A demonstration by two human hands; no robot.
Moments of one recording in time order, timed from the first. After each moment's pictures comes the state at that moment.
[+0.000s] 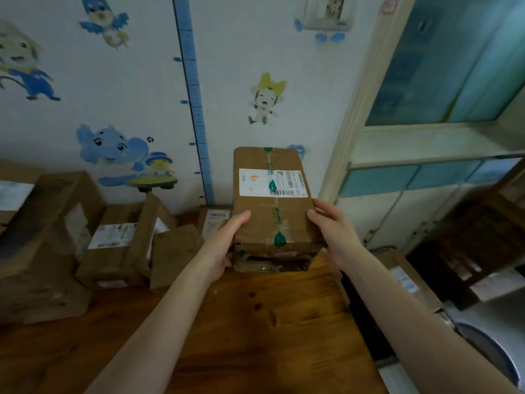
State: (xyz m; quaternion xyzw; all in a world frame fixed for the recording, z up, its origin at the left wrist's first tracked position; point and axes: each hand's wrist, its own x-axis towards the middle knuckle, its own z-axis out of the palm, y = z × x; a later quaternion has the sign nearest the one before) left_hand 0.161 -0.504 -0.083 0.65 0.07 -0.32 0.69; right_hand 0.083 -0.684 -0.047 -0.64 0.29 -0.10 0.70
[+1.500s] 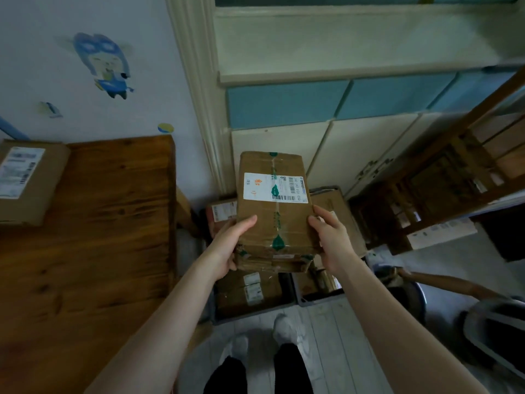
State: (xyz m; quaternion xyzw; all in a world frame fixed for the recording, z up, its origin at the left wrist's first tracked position) left_hand 0.063 -0.922 -0.240 0.63 0.18 -0.45 0.61; right_hand -0.011 -1.098 -0.212 -0.52 0.46 0.00 0.72
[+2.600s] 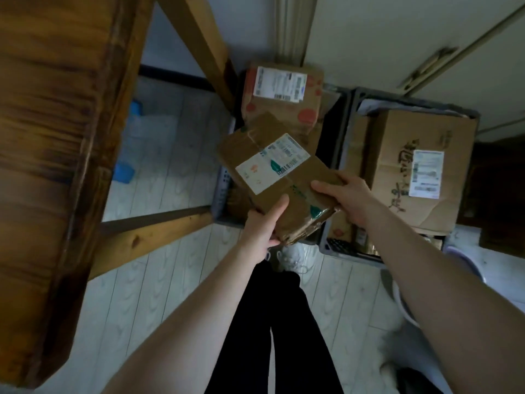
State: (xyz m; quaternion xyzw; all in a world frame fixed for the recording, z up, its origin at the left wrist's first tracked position) left_hand -0.020 -0.978 -0.498 0.49 0.48 -0.34 0.64; right_hand 0.035 -1.143 -0.503 -0.64 0.35 0.33 0.60
